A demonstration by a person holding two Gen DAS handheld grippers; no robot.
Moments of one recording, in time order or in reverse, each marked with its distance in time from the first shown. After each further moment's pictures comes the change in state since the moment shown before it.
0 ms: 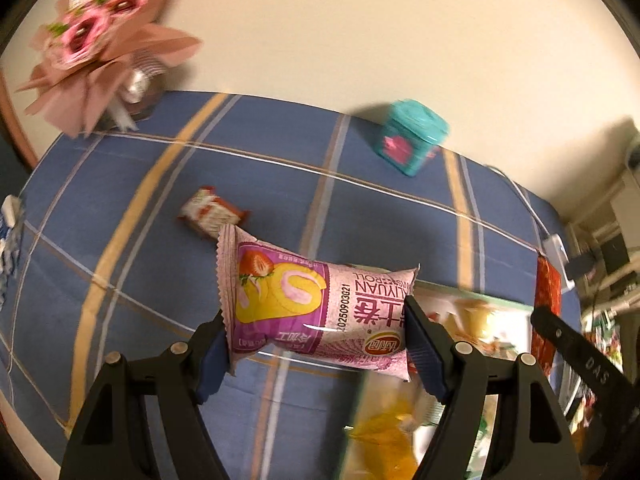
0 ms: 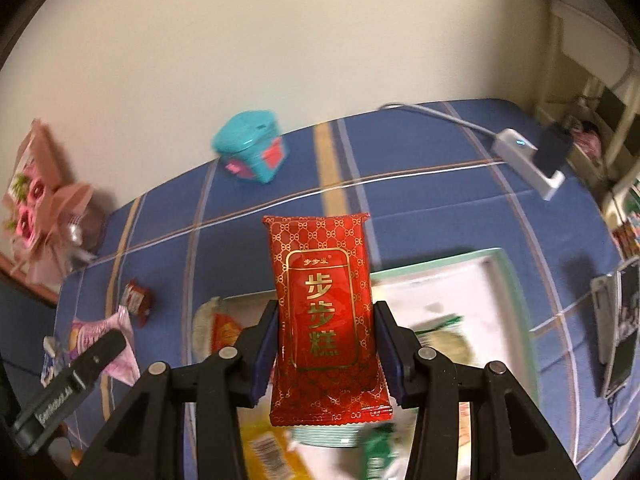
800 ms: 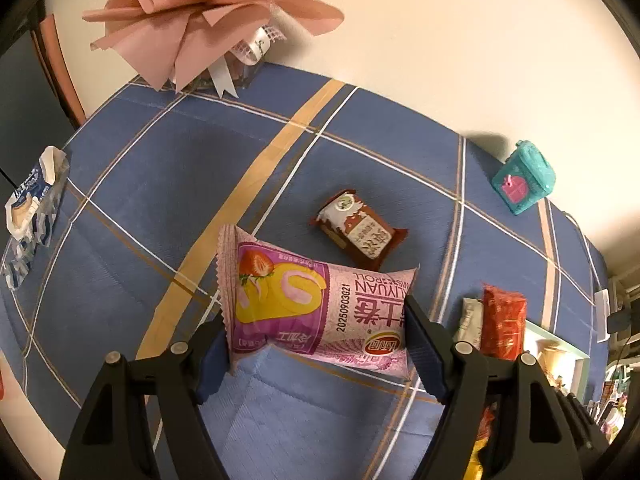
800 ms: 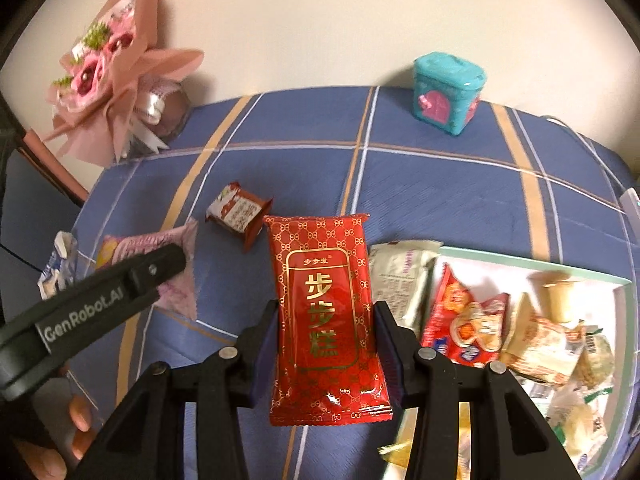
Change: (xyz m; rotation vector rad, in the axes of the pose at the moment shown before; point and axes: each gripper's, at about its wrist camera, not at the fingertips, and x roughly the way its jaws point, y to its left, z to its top) left arm 0.008 0.126 0.014 -0.193 0.010 0.137; right arm 0.051 0.176 -0.065 -0.327 0.103 0.122
